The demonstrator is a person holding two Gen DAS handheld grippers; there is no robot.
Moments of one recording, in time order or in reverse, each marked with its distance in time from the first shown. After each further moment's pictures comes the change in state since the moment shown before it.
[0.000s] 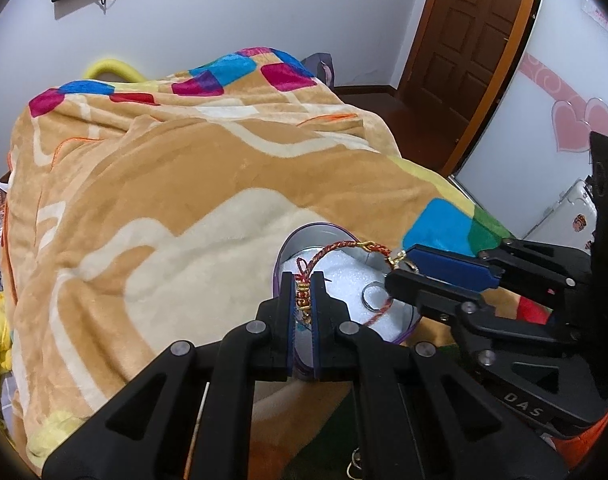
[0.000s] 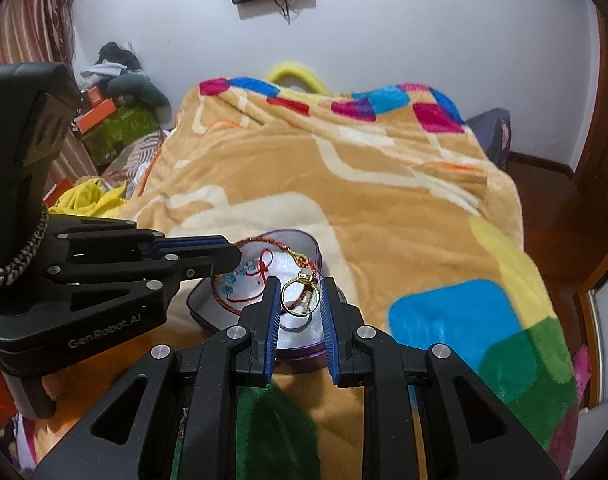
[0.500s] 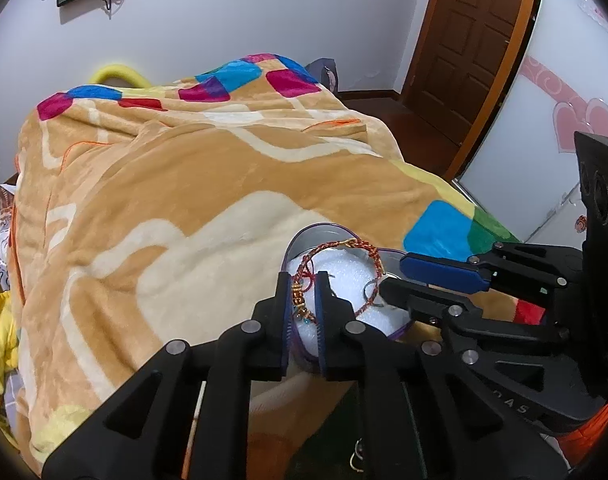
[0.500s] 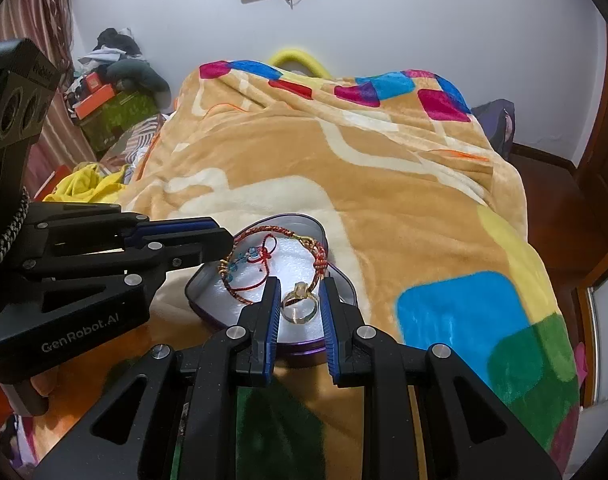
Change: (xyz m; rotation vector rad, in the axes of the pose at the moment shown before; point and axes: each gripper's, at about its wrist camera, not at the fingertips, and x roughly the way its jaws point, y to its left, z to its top) left arm -0.013 0.000 -0.003 -0.002 -0.022 0.023; right arm -0.001 0.007 0.001 -0.014 0.041 -0.005
